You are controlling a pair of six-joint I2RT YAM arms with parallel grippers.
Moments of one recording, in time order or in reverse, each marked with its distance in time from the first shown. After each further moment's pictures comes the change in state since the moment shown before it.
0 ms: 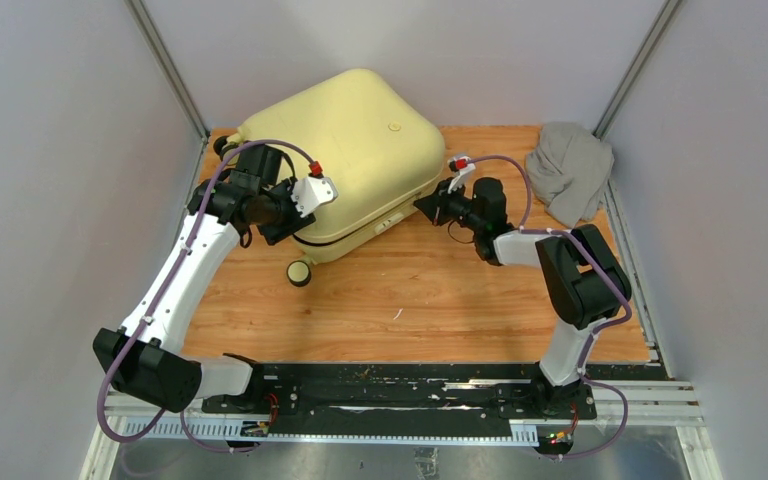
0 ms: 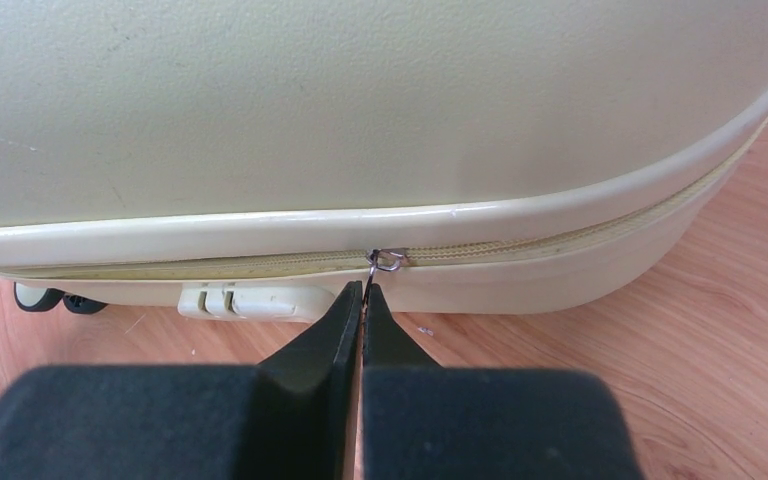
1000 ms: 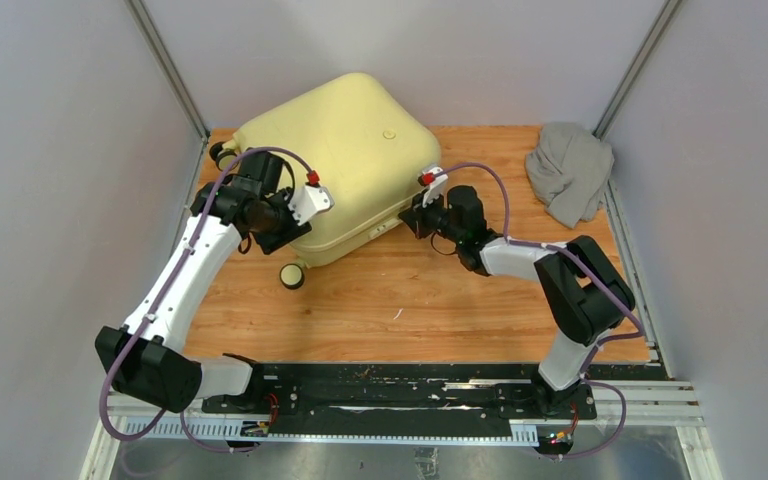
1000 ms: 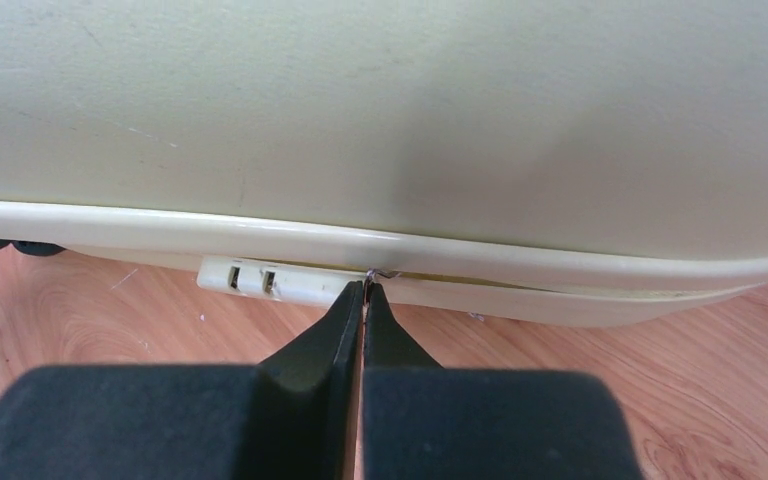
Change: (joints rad) left arm 0.010 0.000 -0.040 -0.045 -0.037 -0.019; right arm 0.168 -0.080 0.000 -0.156 0.167 -0.176
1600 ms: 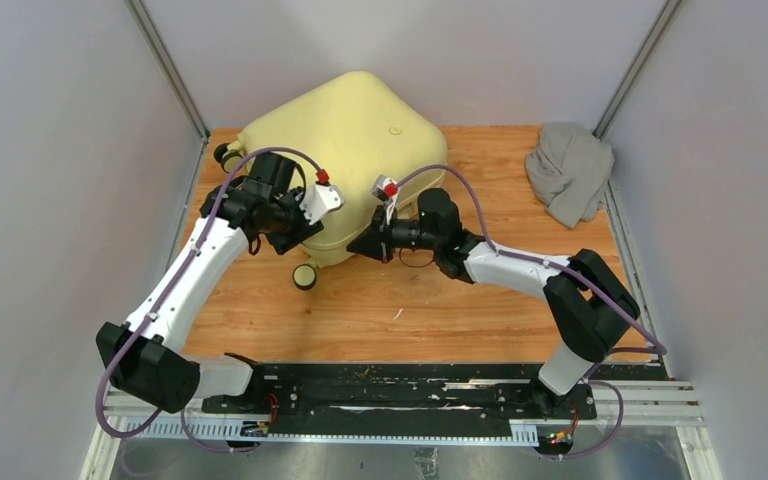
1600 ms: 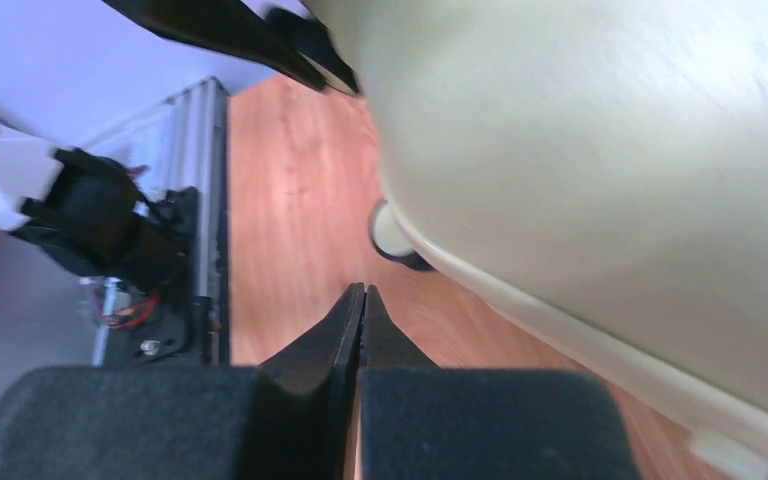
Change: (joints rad) left arm -0.048 0.000 -0.027 0.055 0.024 -0.072; right arm 0.204 -0.068 0.085 -0.089 -0.307 0.118
